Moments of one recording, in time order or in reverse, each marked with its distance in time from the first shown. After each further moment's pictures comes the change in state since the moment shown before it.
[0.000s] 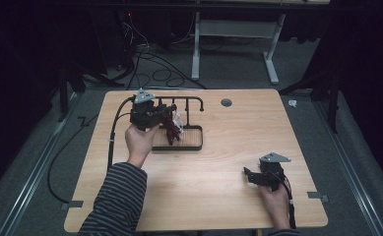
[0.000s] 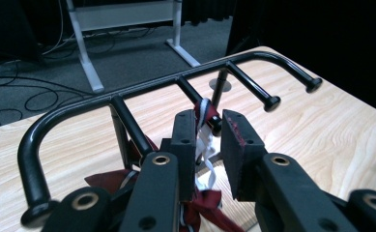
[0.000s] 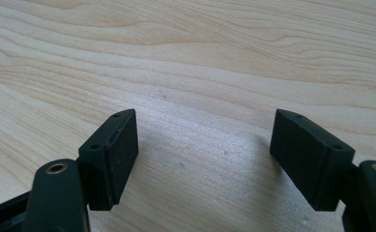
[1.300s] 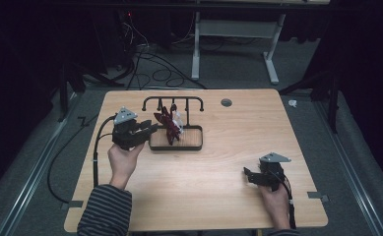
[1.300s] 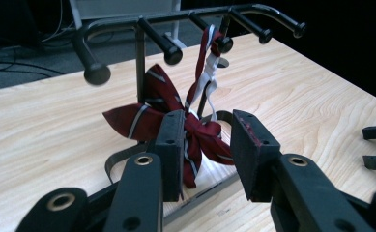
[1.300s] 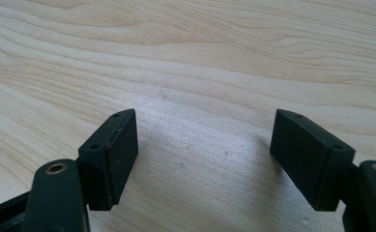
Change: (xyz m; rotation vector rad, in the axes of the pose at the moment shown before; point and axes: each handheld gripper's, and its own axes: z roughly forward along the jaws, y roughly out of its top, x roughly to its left) left arm 0.009 -0.047 -0.047 0.003 -0.013 -0.041; right arm 0.000 0.000 0.000 0.000 0.001 -0.003
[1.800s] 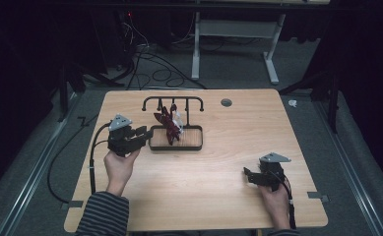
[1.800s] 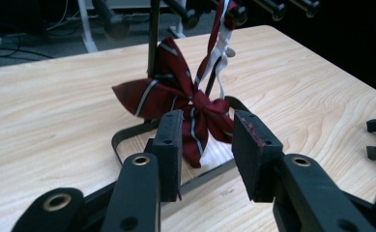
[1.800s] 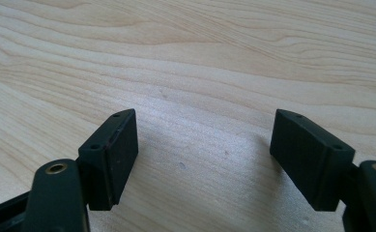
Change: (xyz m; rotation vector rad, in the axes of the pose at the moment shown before) left arm 0.005 -0.020 -0.009 0.009 0.017 -0.036; right arm 0.000 0.000 0.000 0.000 0.000 0.000
